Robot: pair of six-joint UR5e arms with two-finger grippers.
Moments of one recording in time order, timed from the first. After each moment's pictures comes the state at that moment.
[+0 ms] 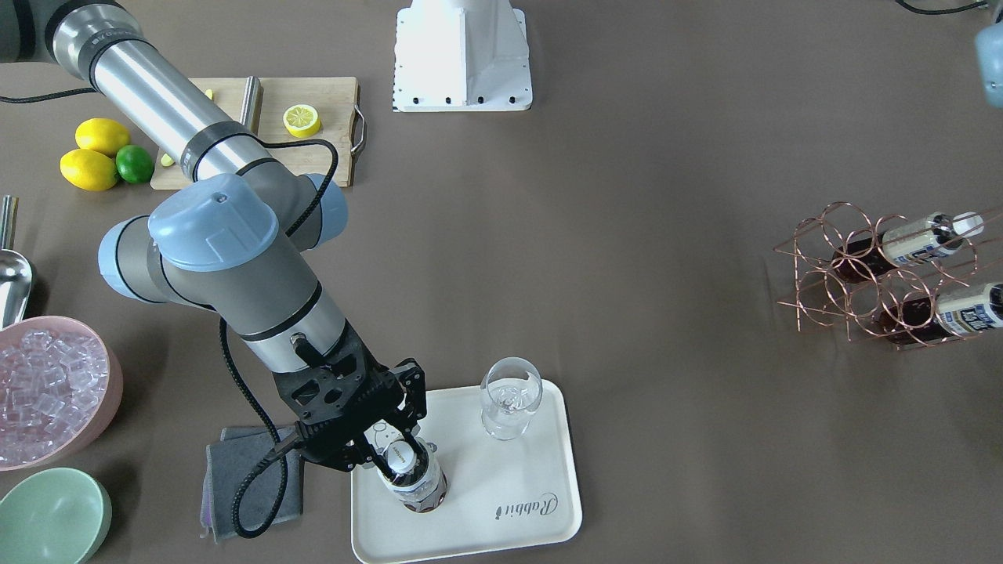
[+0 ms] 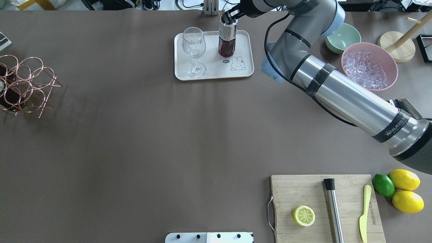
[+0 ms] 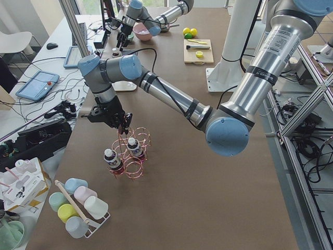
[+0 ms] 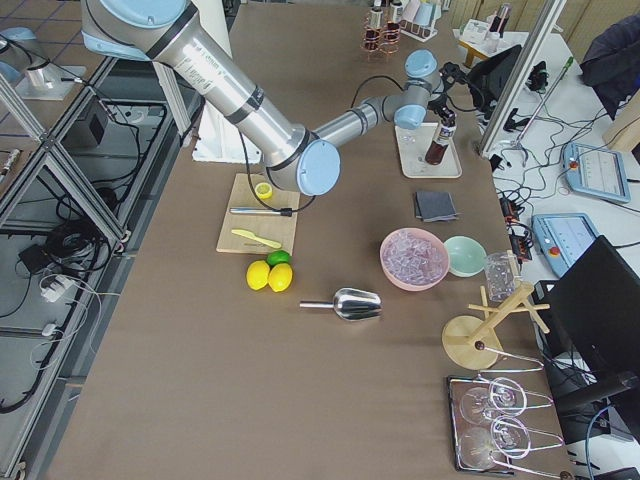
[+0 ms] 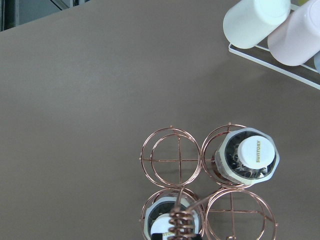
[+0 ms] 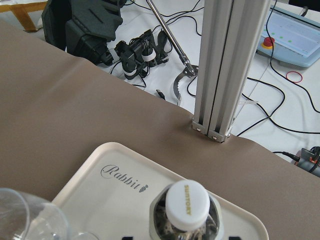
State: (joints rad) left arm -1.46 -2.05 -1.63 -0.86 -2.15 -1.41; right arm 0.89 -0.65 1.11 -0.81 1.92 0.58
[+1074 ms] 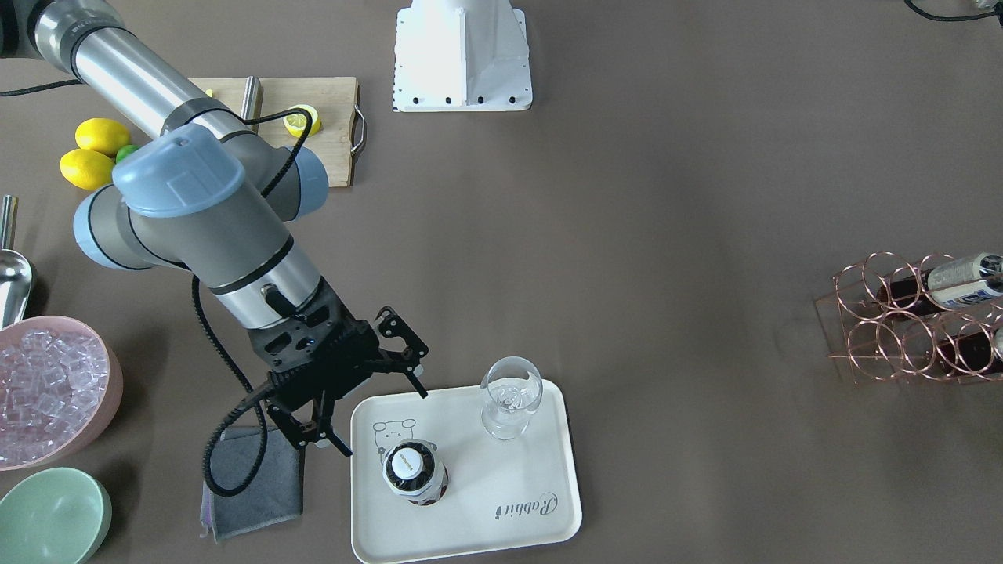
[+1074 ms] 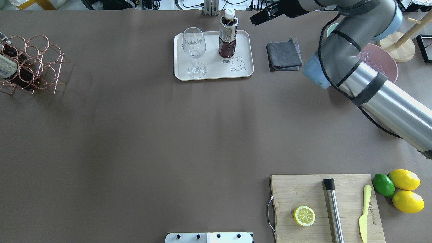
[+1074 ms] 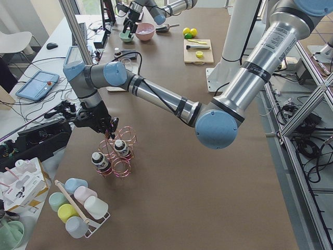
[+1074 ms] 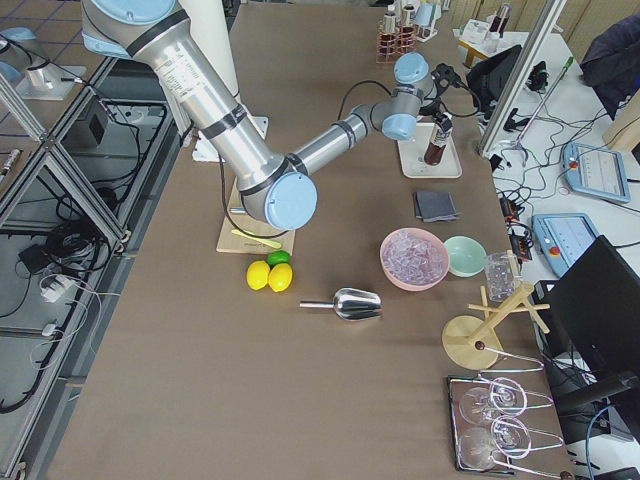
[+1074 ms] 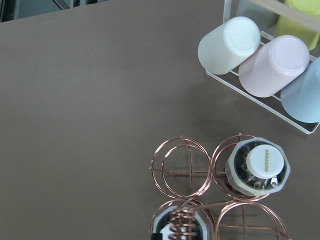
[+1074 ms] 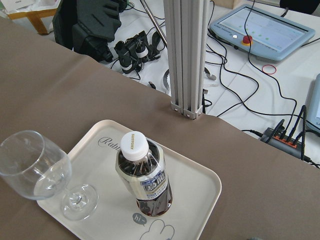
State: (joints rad) left arm -1.46 -2.14 -1.42 -0.99 -2.12 -1.50; right arm 0.98 -0.88 1.43 -0.88 2.02 0.56
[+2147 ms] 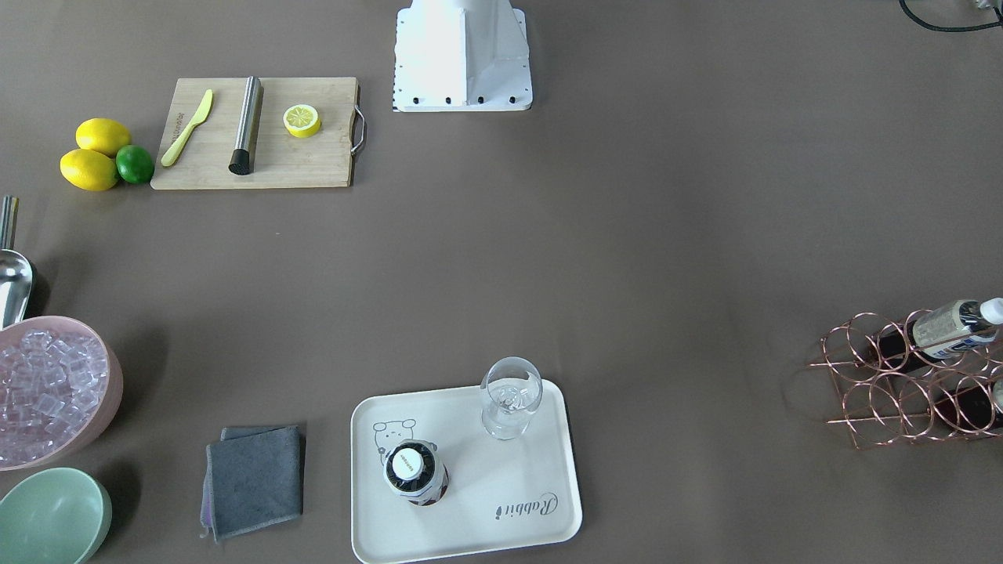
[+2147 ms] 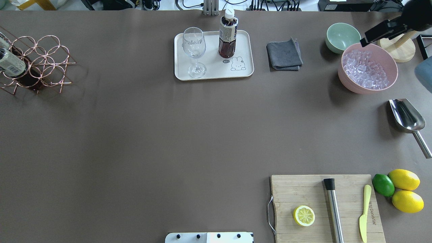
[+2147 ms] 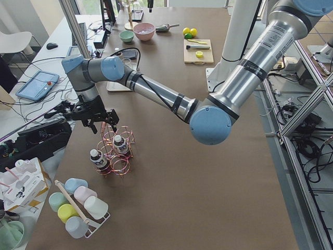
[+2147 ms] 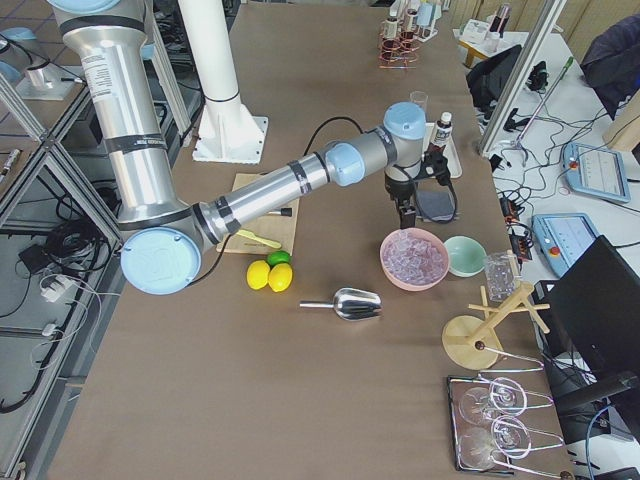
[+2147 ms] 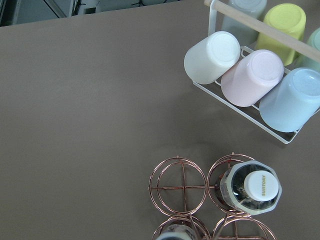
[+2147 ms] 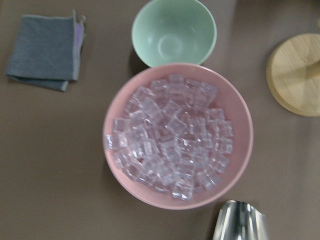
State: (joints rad) left arm -1.45 -2.18 -1.41 -1.00 -2.07 -1.57; right arm 1.32 -1.36 1.84 -1.59 2.31 0.28
